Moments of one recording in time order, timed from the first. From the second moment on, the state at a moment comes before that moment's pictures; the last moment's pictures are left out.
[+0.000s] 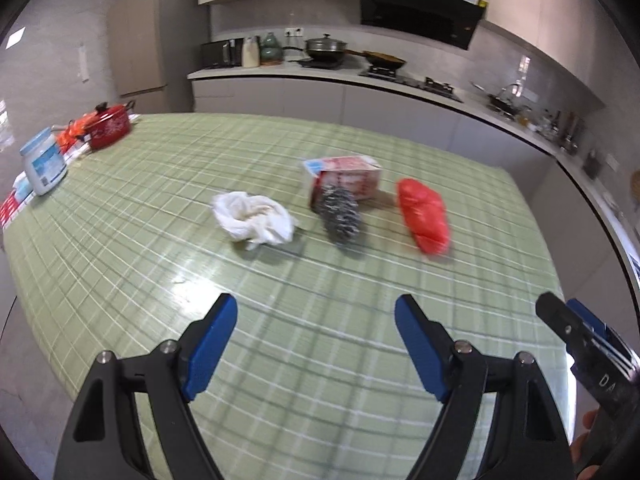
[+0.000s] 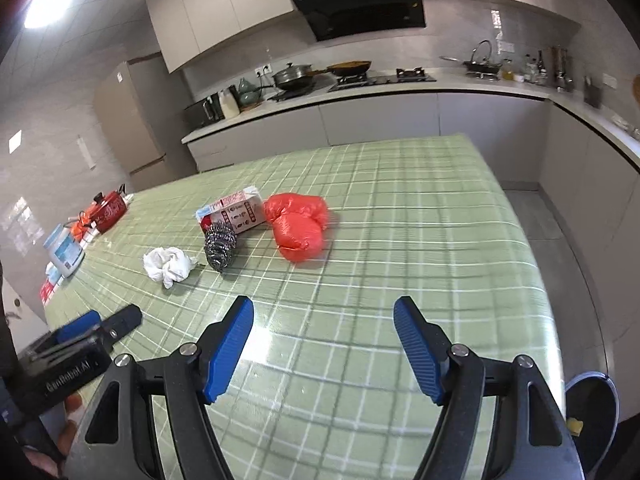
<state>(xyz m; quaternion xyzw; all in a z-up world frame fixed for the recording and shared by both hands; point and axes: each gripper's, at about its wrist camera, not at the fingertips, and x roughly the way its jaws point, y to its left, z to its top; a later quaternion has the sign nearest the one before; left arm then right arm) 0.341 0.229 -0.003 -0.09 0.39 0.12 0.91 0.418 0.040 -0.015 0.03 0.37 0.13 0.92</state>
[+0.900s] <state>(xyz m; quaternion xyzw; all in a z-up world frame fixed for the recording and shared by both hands) 0.449 0.333 -0.025 -0.07 0.42 0.04 0.90 0.507 0.162 -0.048 0.02 0.40 0.08 0.91</state>
